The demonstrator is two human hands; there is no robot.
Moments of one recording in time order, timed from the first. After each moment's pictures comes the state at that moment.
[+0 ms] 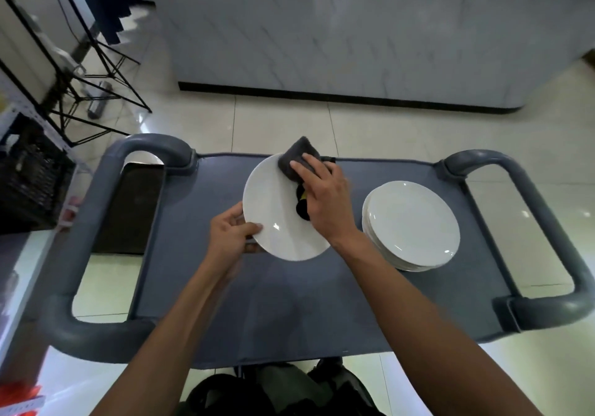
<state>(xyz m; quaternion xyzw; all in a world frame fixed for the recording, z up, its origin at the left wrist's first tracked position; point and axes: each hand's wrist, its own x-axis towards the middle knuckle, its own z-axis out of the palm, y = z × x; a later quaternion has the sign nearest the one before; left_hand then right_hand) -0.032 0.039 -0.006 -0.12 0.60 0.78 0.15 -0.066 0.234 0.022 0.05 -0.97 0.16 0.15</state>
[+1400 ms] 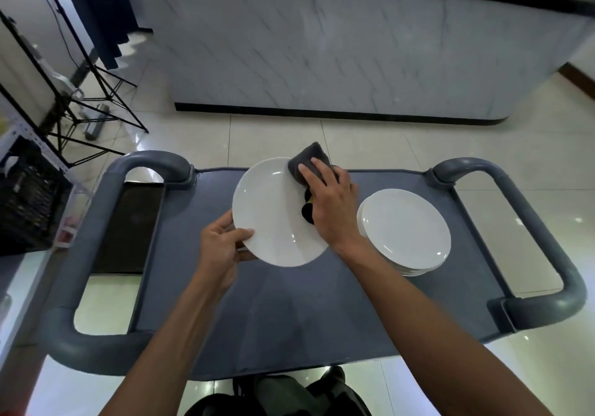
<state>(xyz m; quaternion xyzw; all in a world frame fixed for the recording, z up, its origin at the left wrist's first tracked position) -0.026 0.031 0.010 -0.12 0.56 0.81 0.13 -0.056 0.240 0.037 0.01 -0.97 0.09 0.21</state>
